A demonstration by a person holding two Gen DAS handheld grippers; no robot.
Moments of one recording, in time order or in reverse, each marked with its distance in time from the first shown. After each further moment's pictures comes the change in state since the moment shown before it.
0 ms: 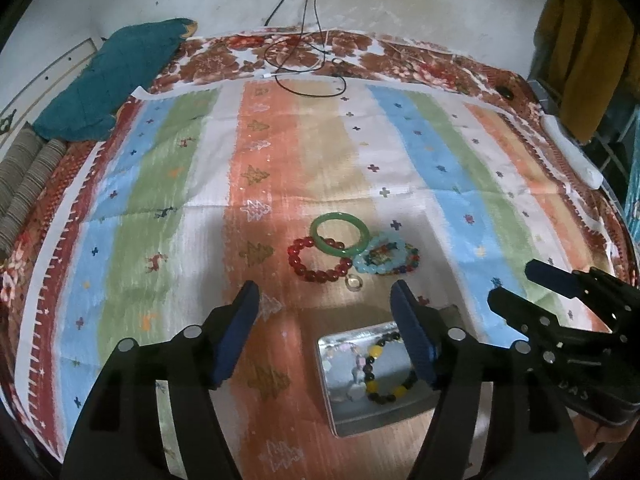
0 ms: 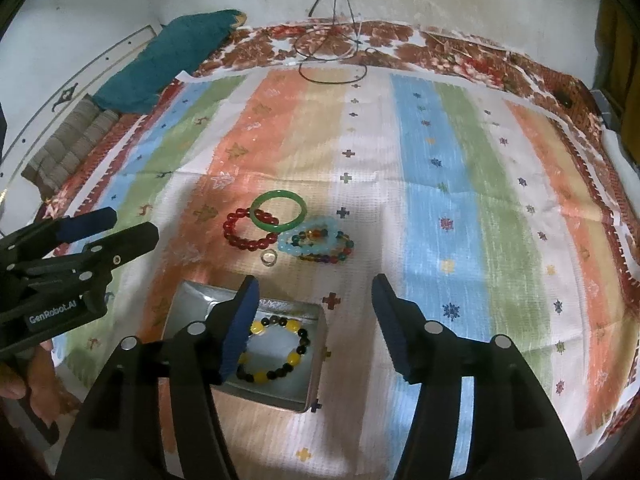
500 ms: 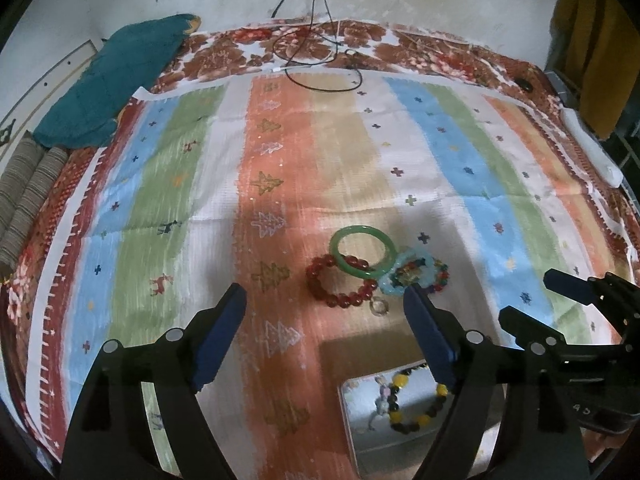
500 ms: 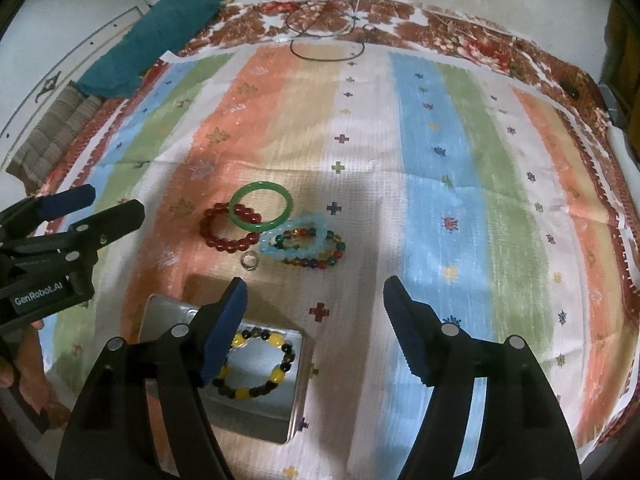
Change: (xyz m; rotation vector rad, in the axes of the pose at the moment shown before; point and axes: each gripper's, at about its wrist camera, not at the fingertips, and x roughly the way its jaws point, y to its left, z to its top) left arm 0.035 0.008 0.028 0.013 0.039 0.059; right arm 0.040 -0.006 0.021 -0.008 0.093 -0.024
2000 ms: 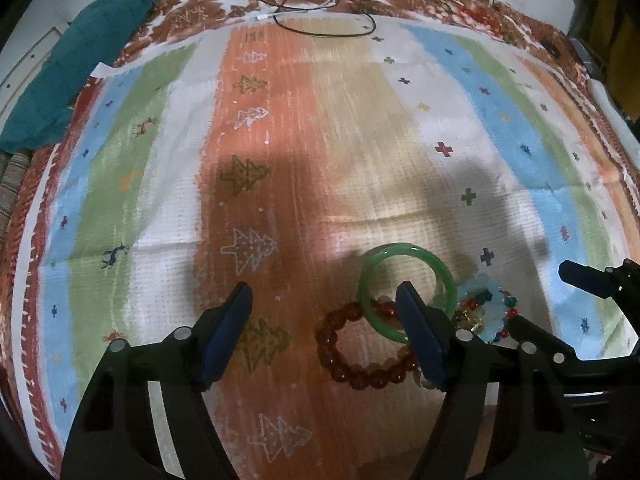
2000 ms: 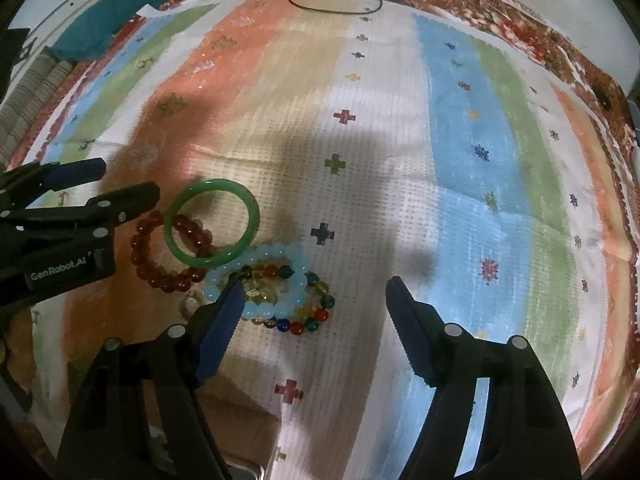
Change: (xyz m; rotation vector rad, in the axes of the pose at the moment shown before) left arm 0.122 0.007 0.042 0.044 0.152 0.002; right arm 0.100 -0.006 0.045 -0.067 0.139 -0.033
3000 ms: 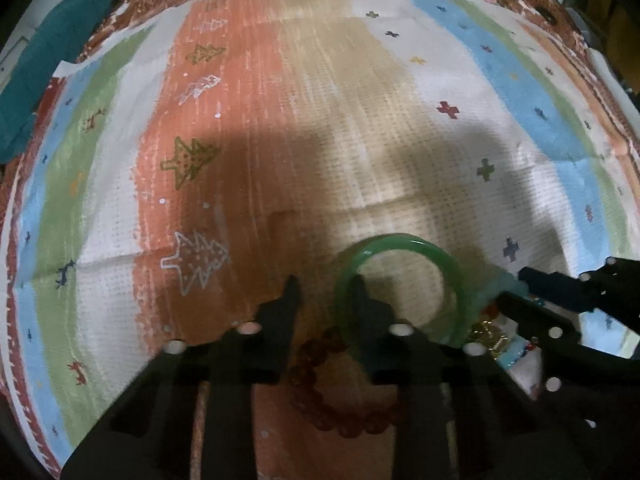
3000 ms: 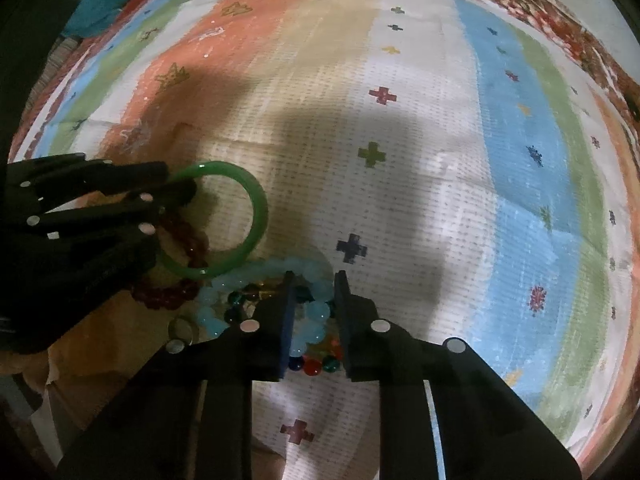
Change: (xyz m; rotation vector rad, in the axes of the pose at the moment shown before) left arm 0.053 -0.014 0.008 0.061 0.094 -0.029; right arm 0.043 0.009 0.014 -0.061 0.069 0.052
